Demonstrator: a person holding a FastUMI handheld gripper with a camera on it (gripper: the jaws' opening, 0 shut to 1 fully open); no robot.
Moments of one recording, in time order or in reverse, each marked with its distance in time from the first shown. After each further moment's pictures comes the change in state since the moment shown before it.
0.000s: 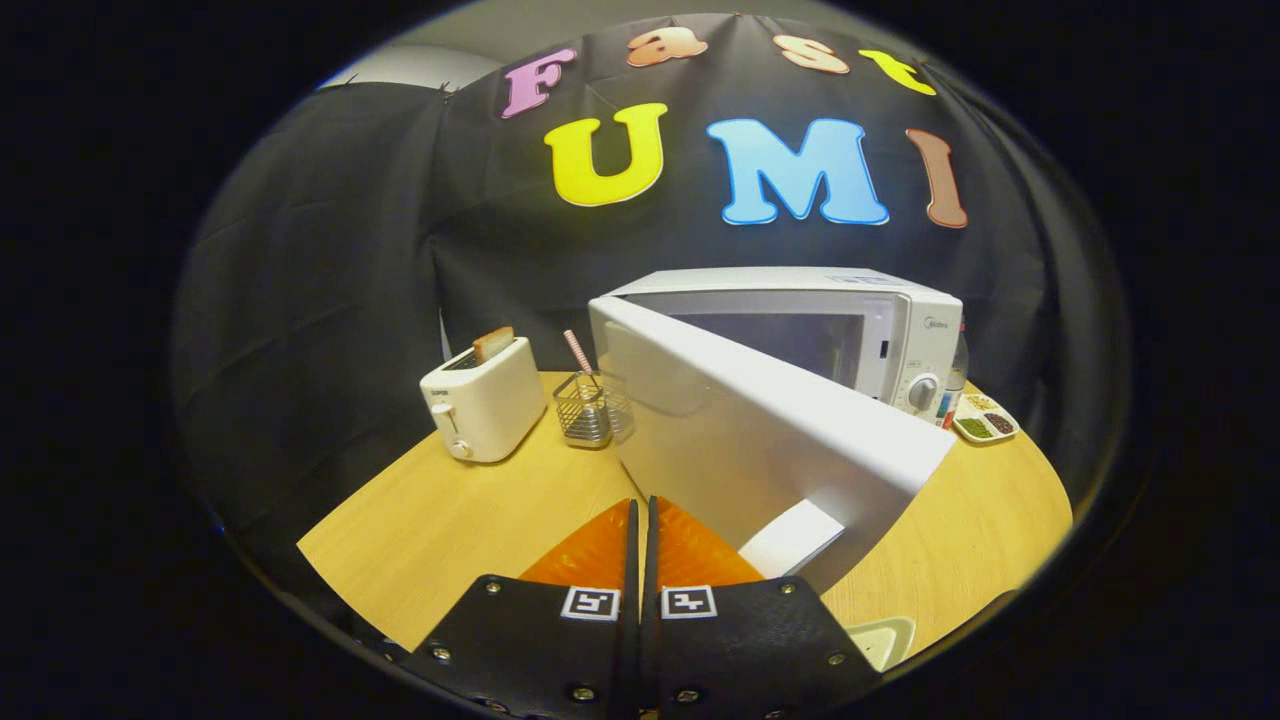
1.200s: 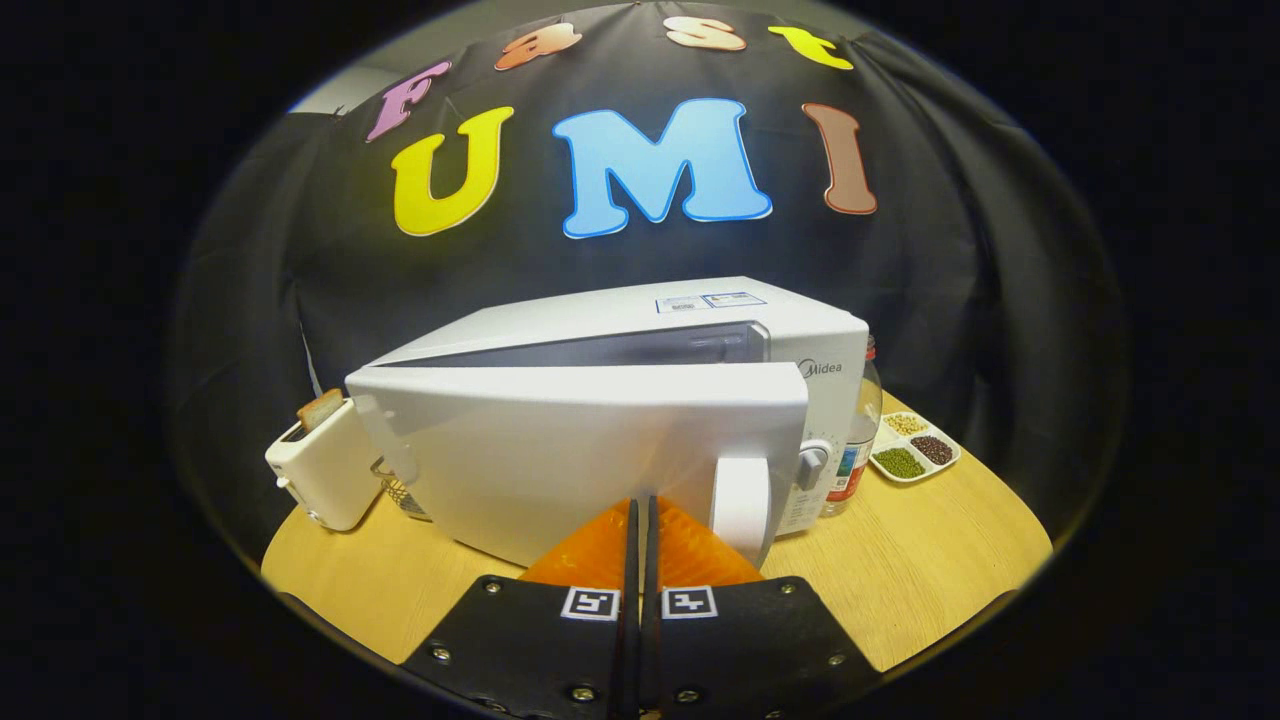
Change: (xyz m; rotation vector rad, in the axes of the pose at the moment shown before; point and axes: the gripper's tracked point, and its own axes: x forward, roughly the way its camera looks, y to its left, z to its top) arm 0.094 -0.165 0.055 0.103 -0.029 -0.237
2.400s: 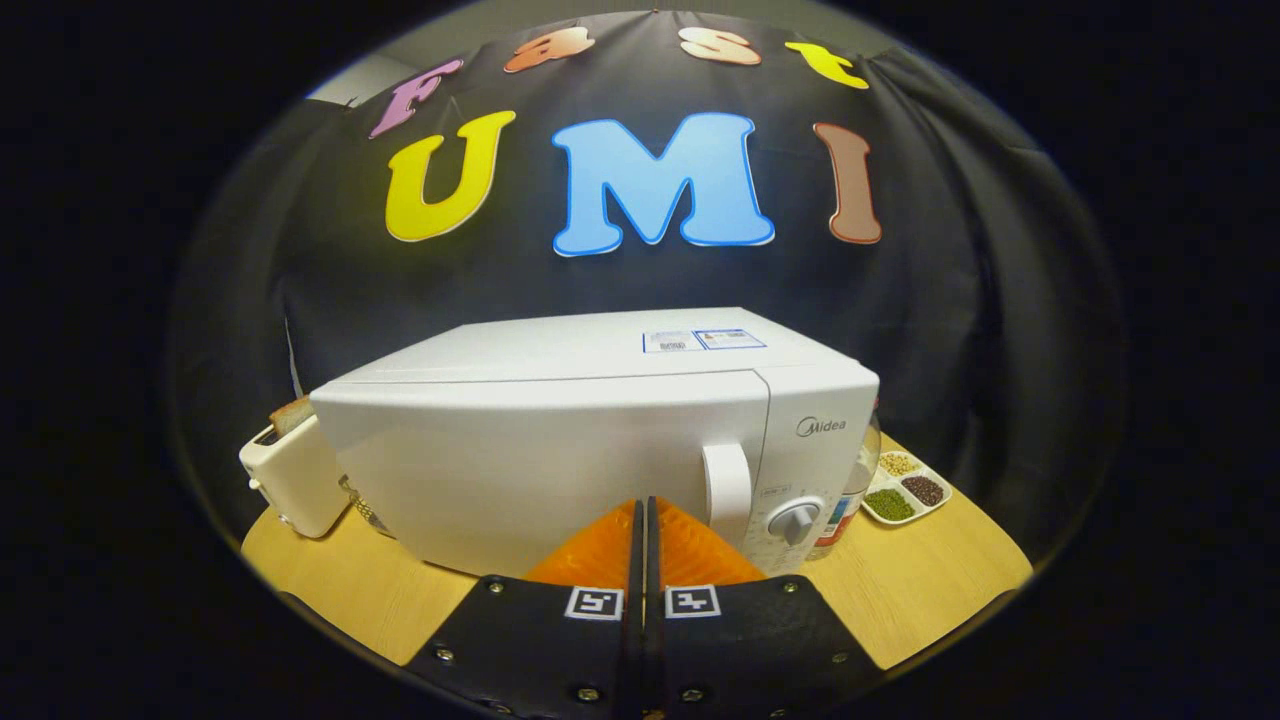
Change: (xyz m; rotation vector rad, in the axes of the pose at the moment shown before) arm -0.001 -0.007 0.034 -0.063 -0.098 -0.035
